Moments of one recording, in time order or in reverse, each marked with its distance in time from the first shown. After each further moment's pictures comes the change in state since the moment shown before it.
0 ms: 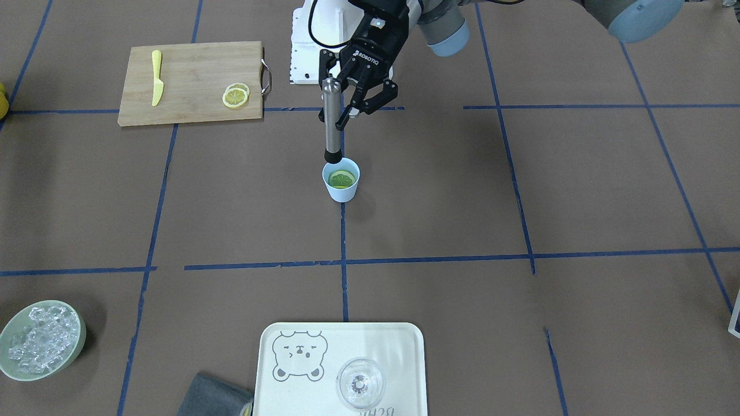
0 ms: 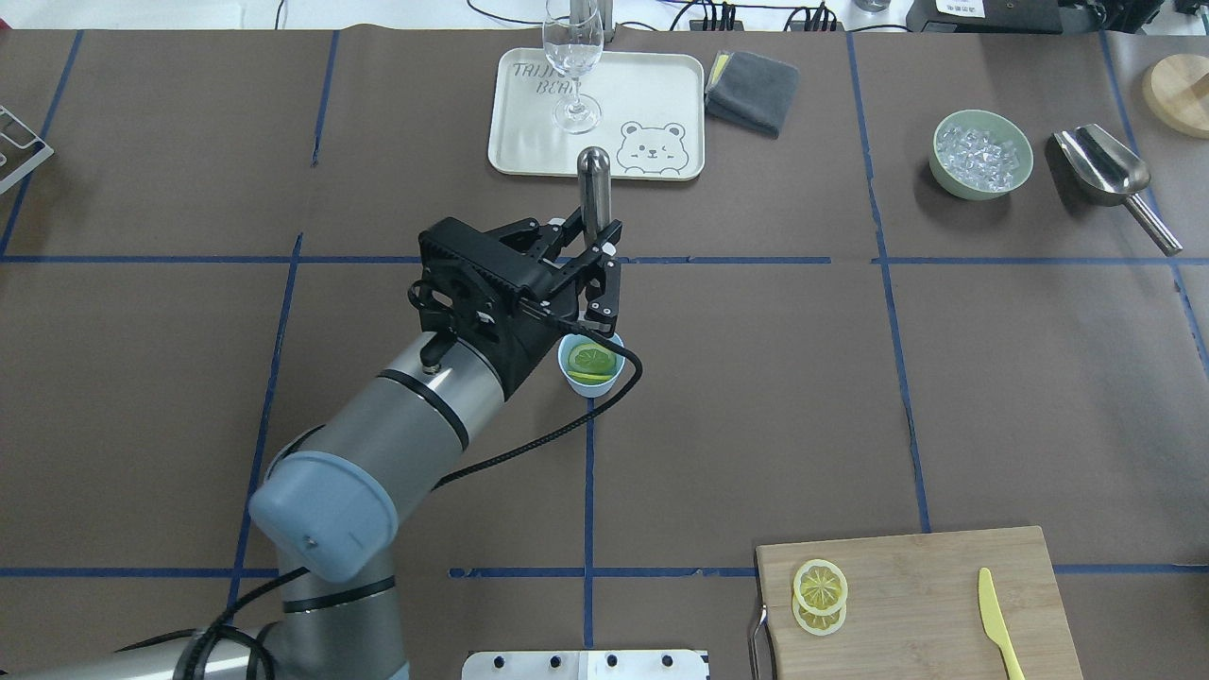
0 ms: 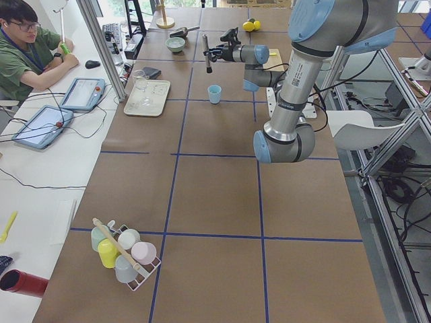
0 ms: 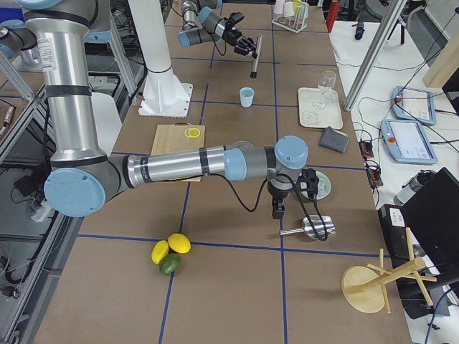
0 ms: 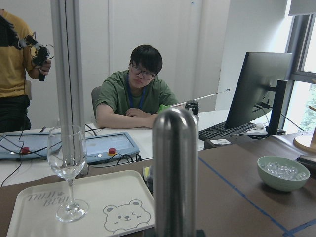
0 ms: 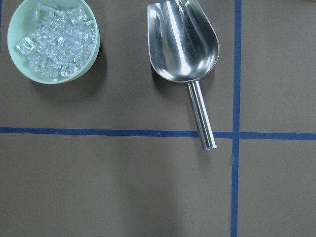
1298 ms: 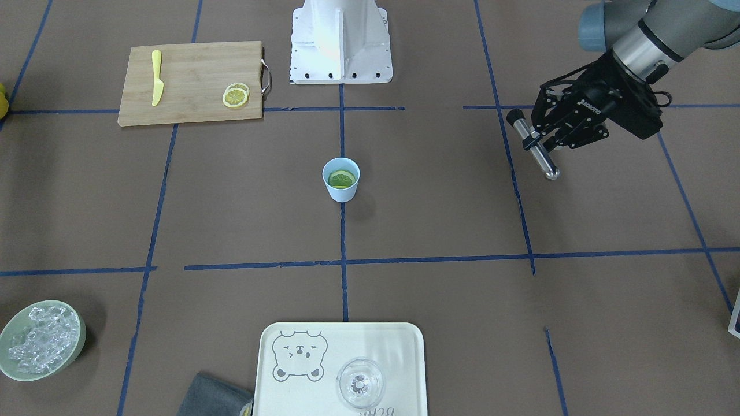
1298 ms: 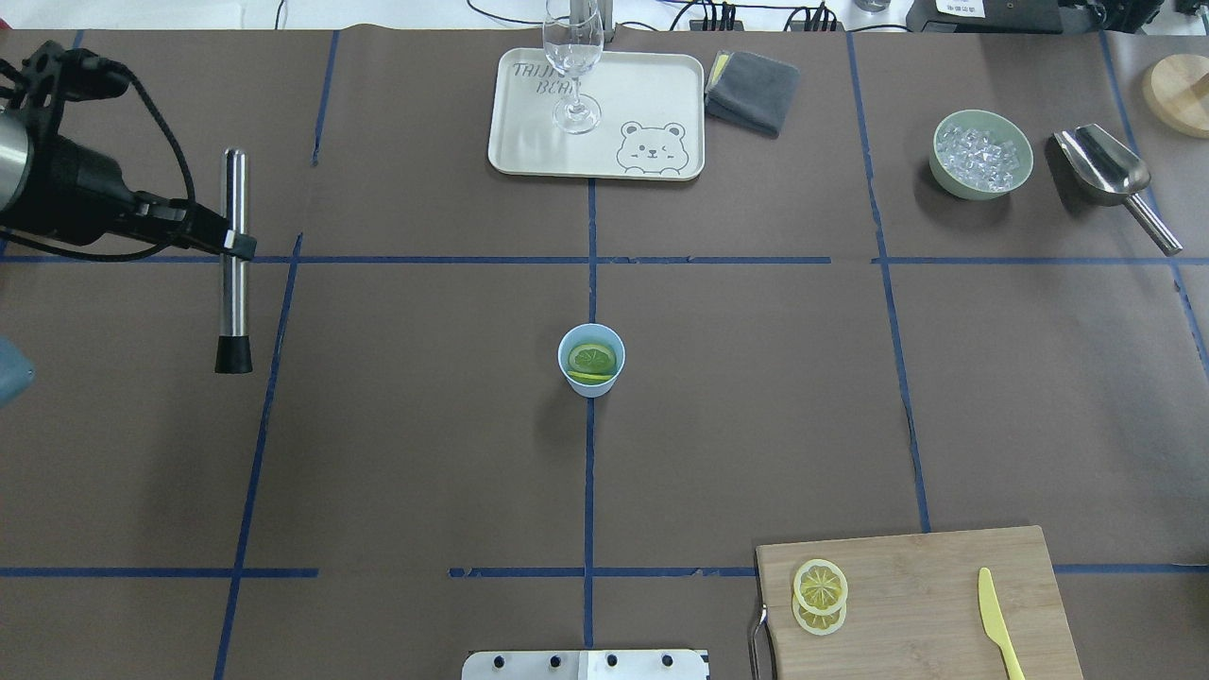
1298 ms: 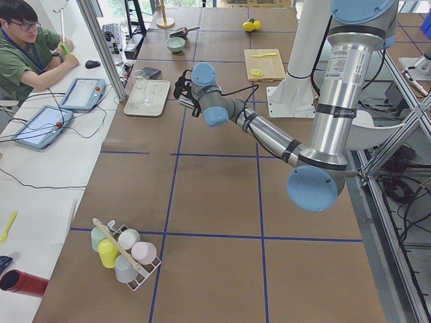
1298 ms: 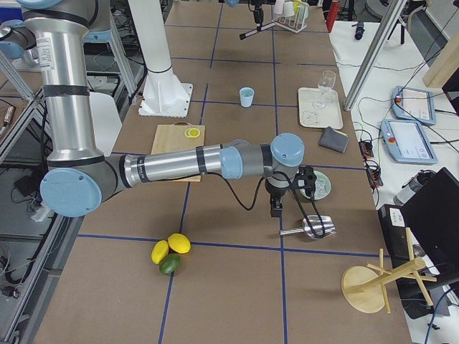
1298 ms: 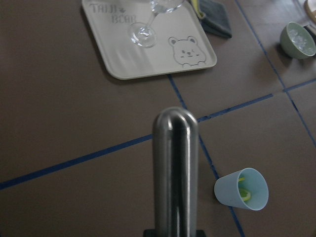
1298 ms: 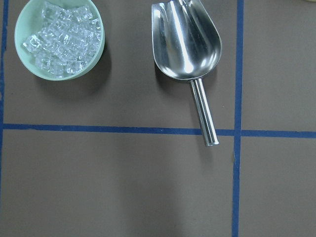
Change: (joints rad) left arm -0.695 0.432 -0.102 0.406 -1.388 -0.360; right arm 0.002 -0.026 0.041 0.003 -0.001 0.003
